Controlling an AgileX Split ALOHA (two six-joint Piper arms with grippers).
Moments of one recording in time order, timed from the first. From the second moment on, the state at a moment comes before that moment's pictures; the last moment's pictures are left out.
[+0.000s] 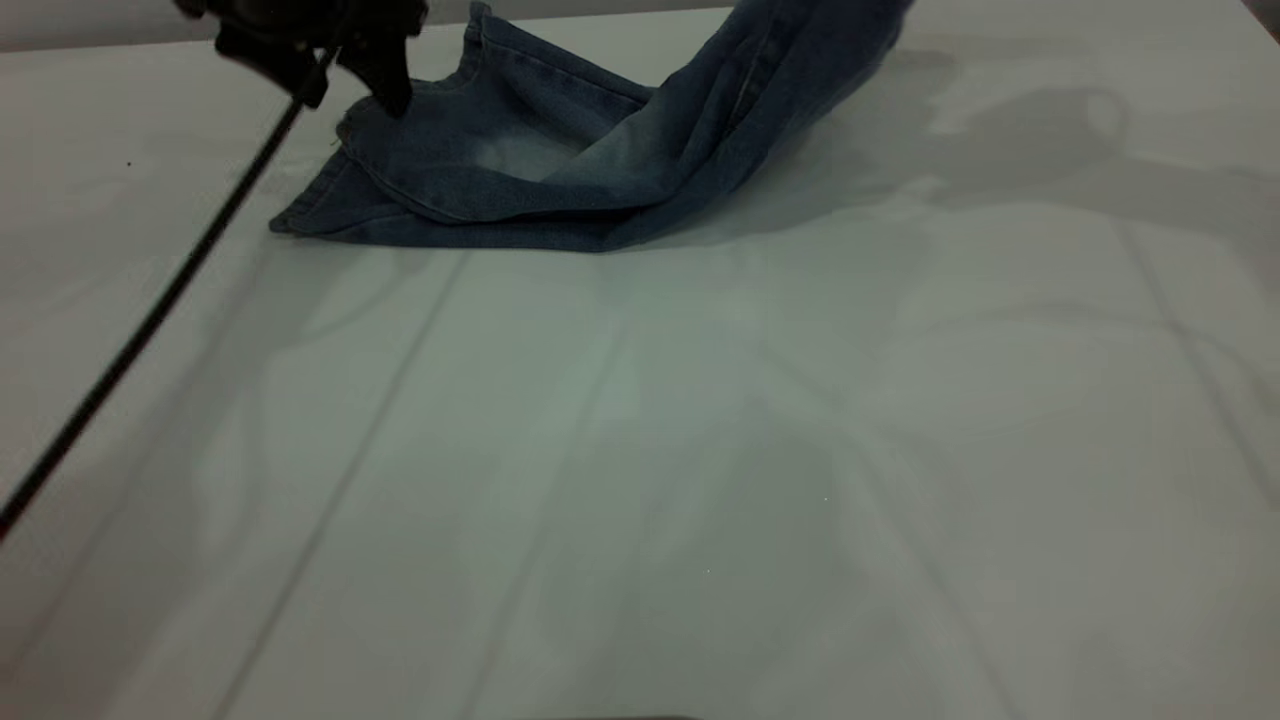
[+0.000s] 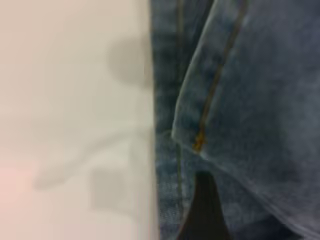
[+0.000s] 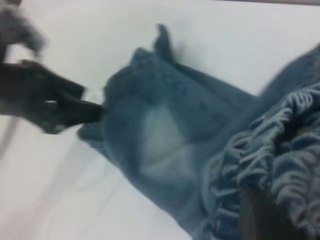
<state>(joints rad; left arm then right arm) -0.21 2.31 -1.68 -0.03 0.55 0.08 -0.01 2.11 -1.57 1.20 0.87 -0.98</state>
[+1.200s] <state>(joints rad) -0.19 2.25 -2.15 0.16 0.99 0.08 0.44 2.26 -1.62 1.41 0.37 -1.11</state>
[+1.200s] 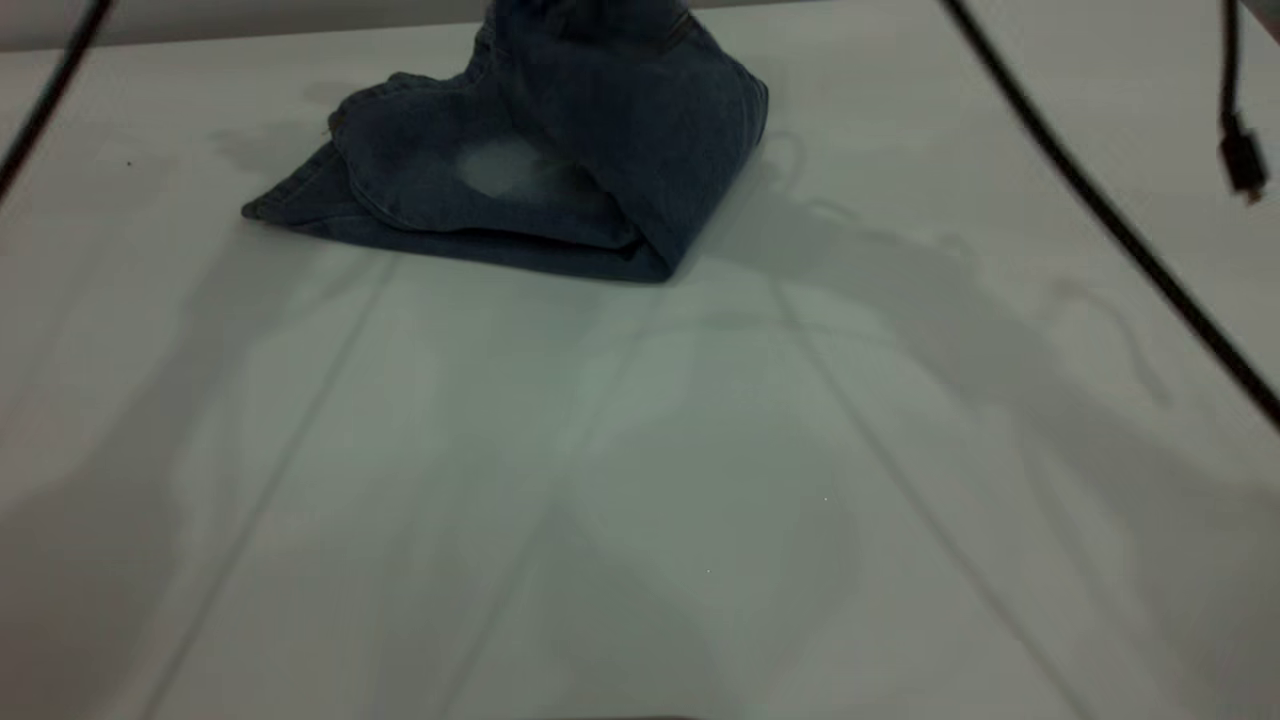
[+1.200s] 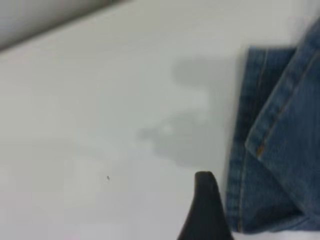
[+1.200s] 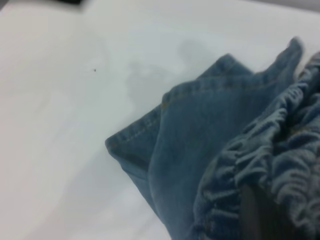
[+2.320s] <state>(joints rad) -0.19 2.26 -2.17 -0.07 1.17 0.45 0.39 2.35 -1.65 1.39 0.56 -1.12</state>
